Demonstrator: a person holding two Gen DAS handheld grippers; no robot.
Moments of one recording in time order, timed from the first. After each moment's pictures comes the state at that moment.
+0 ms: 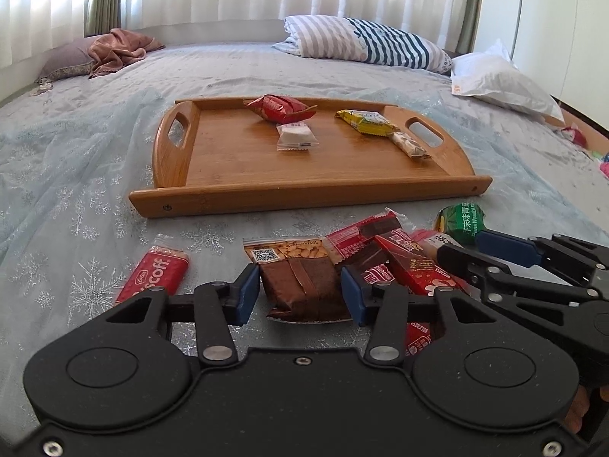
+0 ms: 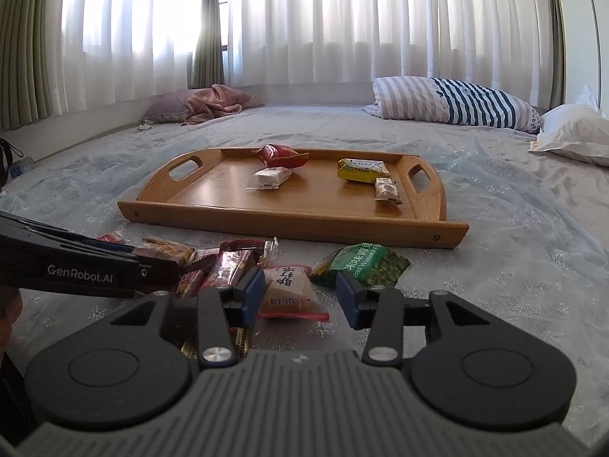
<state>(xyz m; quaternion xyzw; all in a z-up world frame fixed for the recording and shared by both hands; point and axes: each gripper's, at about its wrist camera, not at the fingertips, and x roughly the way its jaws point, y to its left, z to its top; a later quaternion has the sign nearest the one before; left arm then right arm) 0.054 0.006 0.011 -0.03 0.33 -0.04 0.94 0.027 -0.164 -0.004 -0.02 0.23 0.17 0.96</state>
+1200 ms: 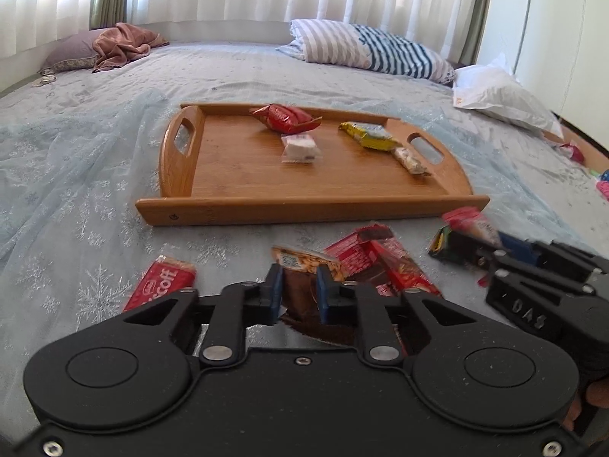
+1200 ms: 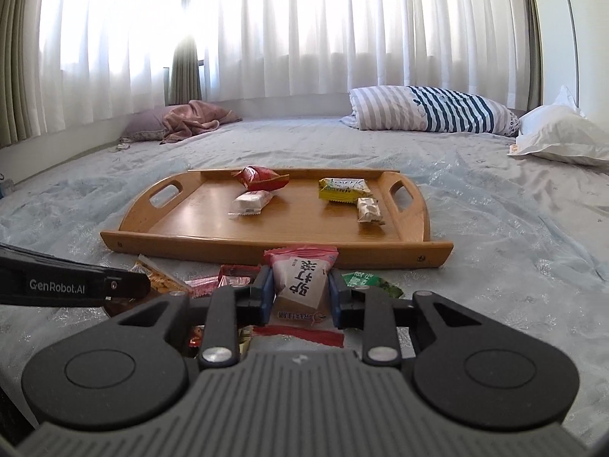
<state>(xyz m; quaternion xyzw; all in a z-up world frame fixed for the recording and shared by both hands) 0.056 0.013 0.020 -0.05 0.33 -0.04 0.94 0.030 -0.164 0.010 0.00 0.21 0.13 0.97</state>
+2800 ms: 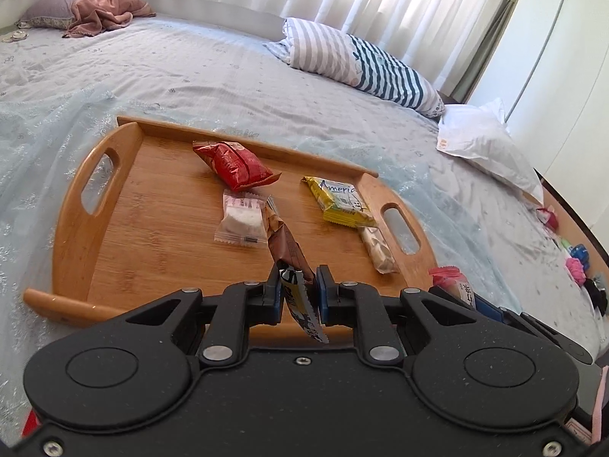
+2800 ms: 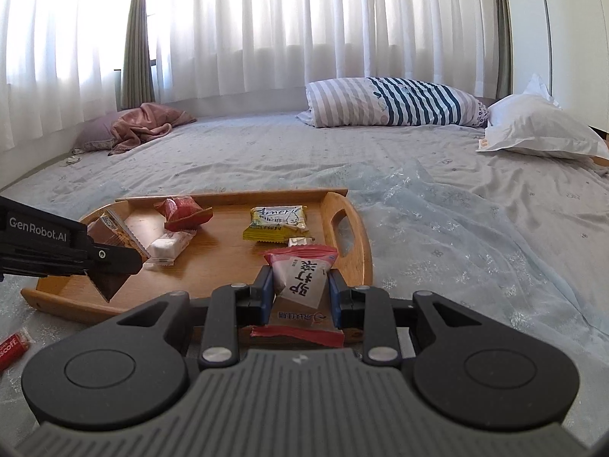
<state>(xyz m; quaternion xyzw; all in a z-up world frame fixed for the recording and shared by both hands) 0.181 0.002 0.048 -0.16 0.34 -0.08 0.92 0.121 -0.194 0.028 0.01 0.23 0.07 0.97</state>
